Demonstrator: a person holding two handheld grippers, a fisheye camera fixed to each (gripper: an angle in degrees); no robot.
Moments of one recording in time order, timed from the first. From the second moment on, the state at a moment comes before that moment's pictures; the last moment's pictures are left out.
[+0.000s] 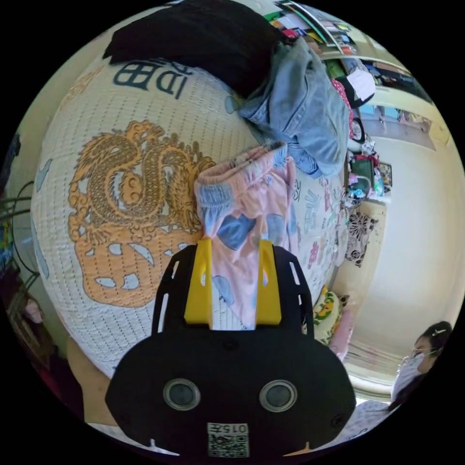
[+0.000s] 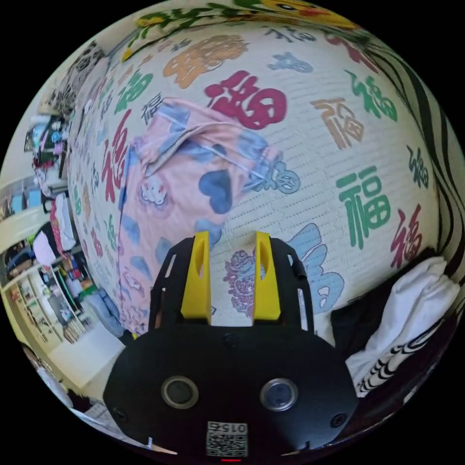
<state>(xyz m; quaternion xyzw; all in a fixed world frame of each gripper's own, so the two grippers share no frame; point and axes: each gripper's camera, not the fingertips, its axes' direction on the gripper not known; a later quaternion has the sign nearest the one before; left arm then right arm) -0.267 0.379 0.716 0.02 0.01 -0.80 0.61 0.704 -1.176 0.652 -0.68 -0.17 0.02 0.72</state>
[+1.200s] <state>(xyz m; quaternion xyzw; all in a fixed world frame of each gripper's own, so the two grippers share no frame) -0.213 0.167 0.707 -0.14 0.10 -0.73 0.66 0.787 -1.135 0.714 -0.70 -0.27 0.10 0.66</state>
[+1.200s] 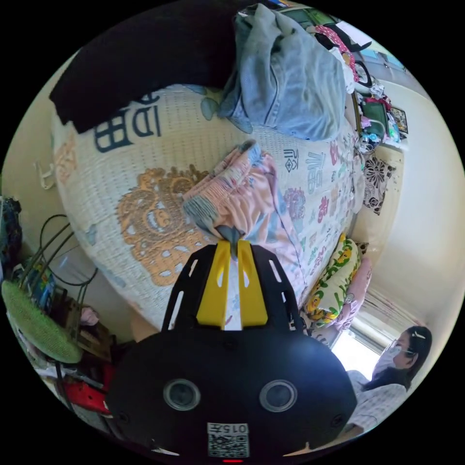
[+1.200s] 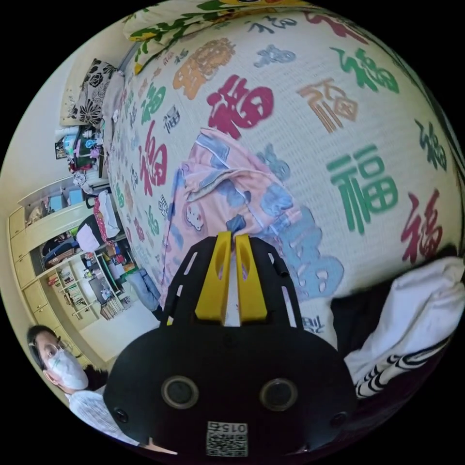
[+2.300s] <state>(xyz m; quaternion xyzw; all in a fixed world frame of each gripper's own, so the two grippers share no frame) 0.189 -0.351 0.986 -0.26 0.38 -0.02 0.89 0.809 -0.992 0.715 -0.60 -0.28 -0.07 0.75</state>
